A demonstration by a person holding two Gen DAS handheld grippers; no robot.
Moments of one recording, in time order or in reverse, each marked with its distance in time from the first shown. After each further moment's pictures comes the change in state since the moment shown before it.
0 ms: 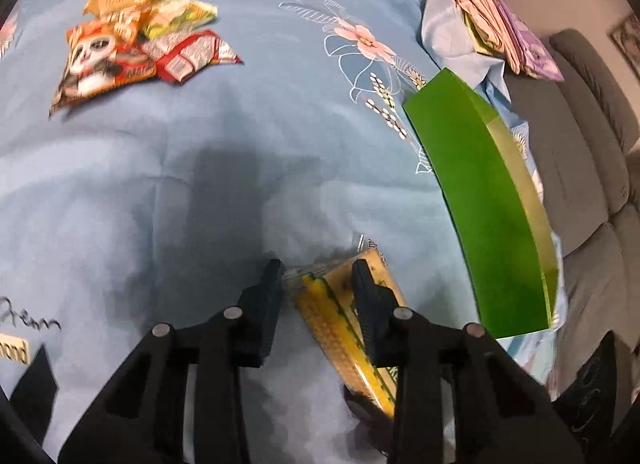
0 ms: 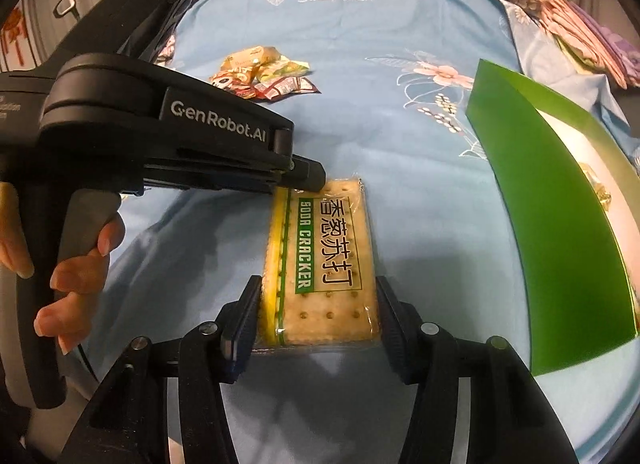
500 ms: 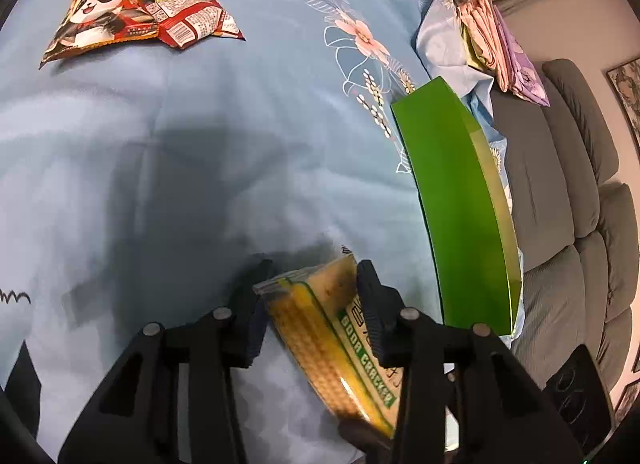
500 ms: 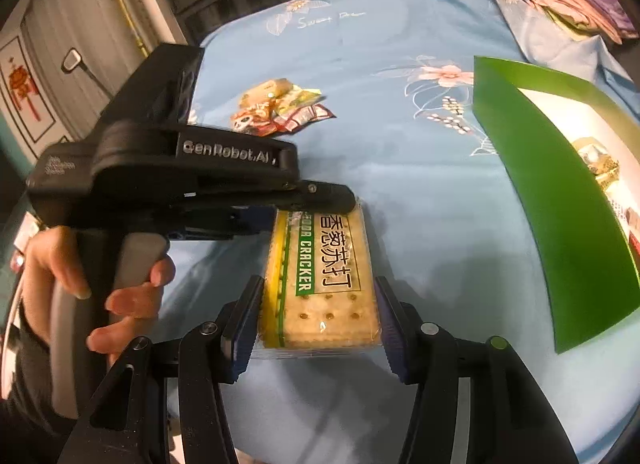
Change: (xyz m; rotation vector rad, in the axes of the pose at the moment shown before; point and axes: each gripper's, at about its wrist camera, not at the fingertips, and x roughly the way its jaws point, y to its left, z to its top) left arm -0.007 0.005 -0.007 -0.095 0.033 -0.117; right arm -0.004 0.001 0.003 0.116 -0.065 0.137
